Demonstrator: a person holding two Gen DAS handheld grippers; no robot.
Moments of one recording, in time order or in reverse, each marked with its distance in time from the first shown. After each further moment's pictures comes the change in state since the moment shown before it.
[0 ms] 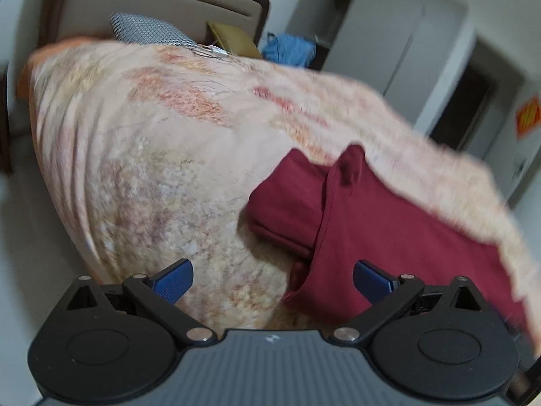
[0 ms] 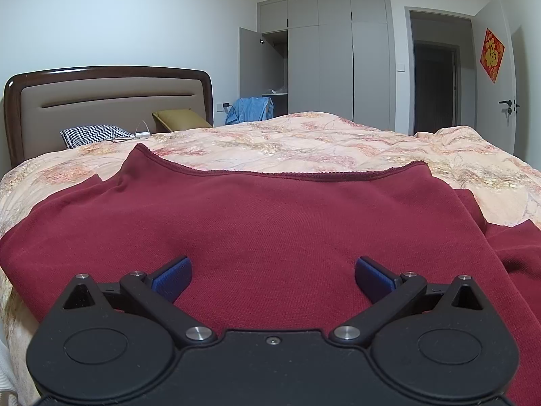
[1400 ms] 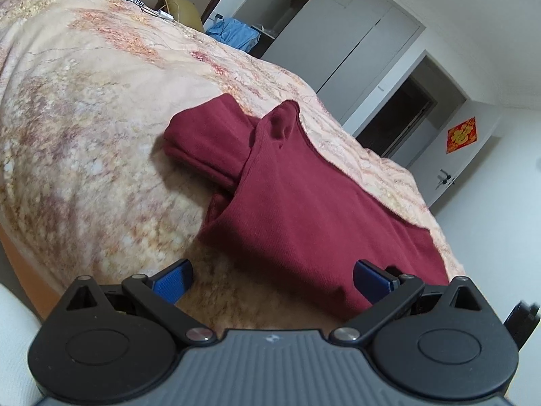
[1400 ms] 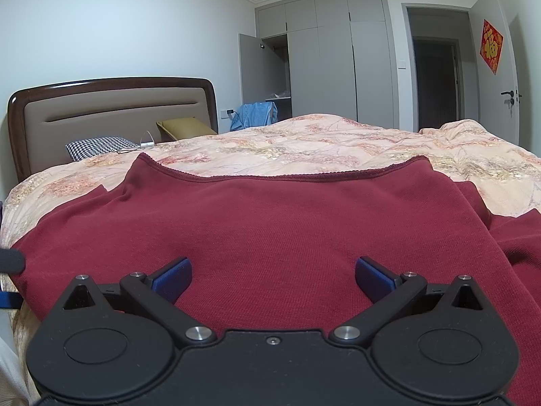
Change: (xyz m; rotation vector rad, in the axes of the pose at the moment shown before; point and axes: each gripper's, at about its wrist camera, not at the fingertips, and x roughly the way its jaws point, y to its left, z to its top) left arm 0.039 -0.003 -0.050 -0.055 0.044 -0.311; right arm -0.004 -0.009 -0.003 0.041 -0.017 0.032
